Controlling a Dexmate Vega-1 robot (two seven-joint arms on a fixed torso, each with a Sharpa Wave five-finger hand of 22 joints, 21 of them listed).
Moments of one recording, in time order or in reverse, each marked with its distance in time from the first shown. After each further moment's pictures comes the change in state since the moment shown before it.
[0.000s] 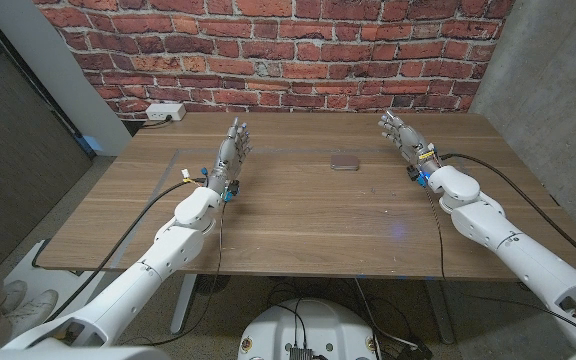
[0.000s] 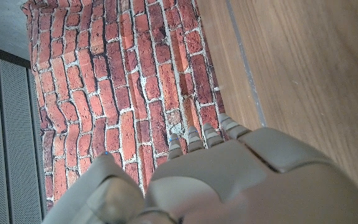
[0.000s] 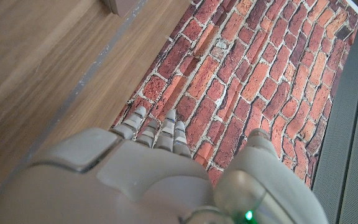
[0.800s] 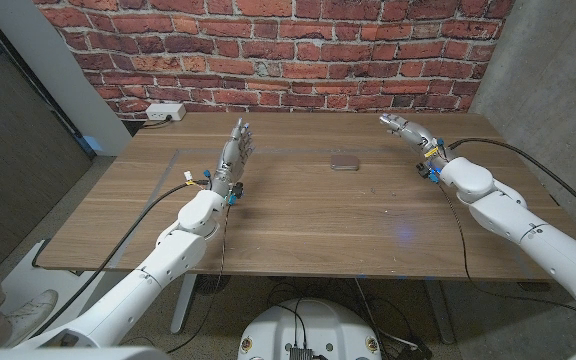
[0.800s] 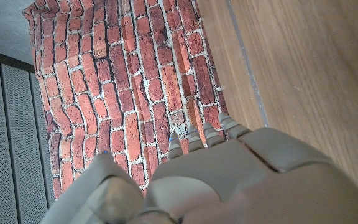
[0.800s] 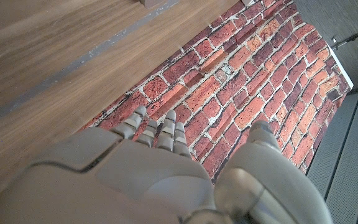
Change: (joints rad) left arm 0.038 0.019 -0.002 -0.079 0.028 0.024 0.052; left_hand 0.021 0.003 0.001 -0.007 0.000 0.005 -0.002 0.000 0.000 0.007 0.004 0.000 0.000 0.005 0.005 0.000 0.000 0.005 -0.005 0.000 0.000; right arm 0.016 -0.113 -0.030 -0.061 -0.186 -0.011 -0.025; right_hand 0.068 -0.008 0.014 -0.042 -0.013 -0.059 -0.004 -0.025 0.000 -0.016 -0.015 -0.011 0.000 0.005 -0.005 0.000 0.000 0.004 0.004 -0.027 0.000
